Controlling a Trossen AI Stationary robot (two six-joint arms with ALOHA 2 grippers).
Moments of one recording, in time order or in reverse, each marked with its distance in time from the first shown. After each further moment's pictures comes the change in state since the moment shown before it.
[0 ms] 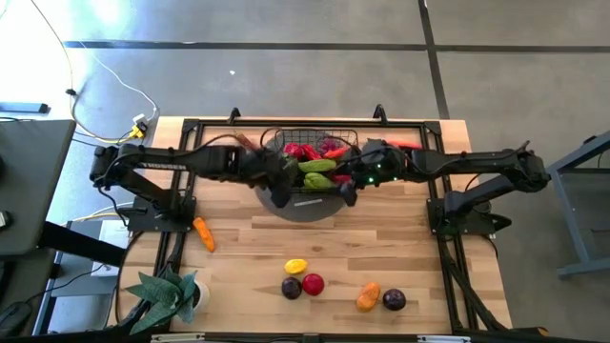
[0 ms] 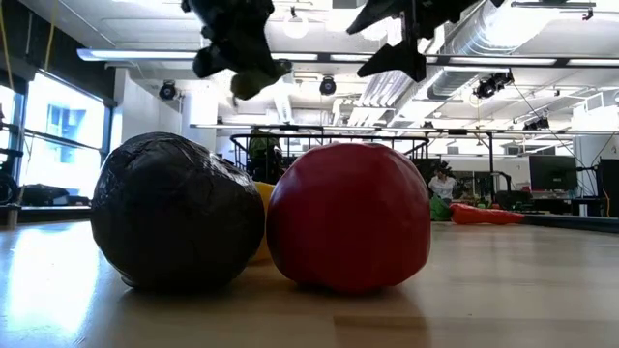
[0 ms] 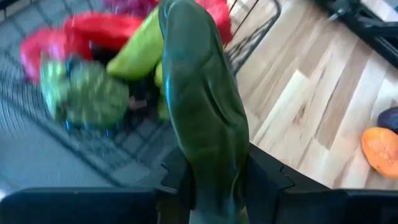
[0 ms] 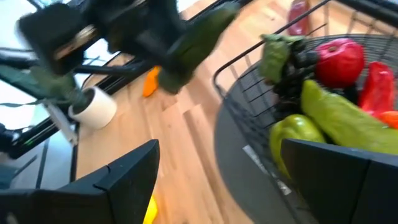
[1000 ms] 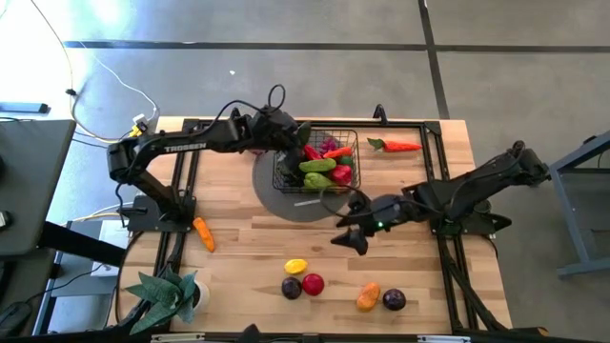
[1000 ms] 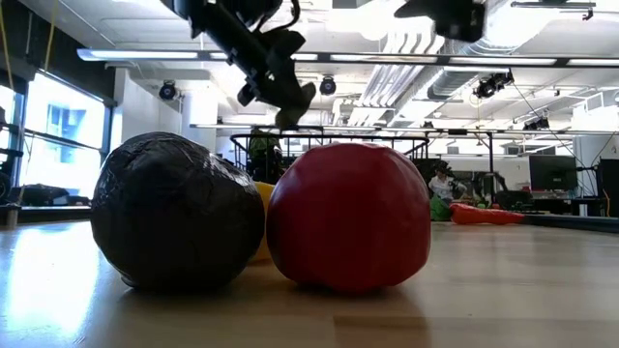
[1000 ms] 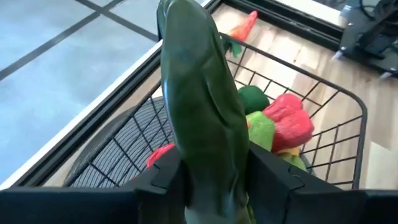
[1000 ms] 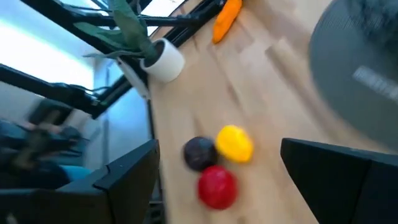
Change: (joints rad) left arm 0.340 0.133 0.000 0.361 0.112 0.452; right arm 0.411 0.003 0.000 0.000 0.148 0.335
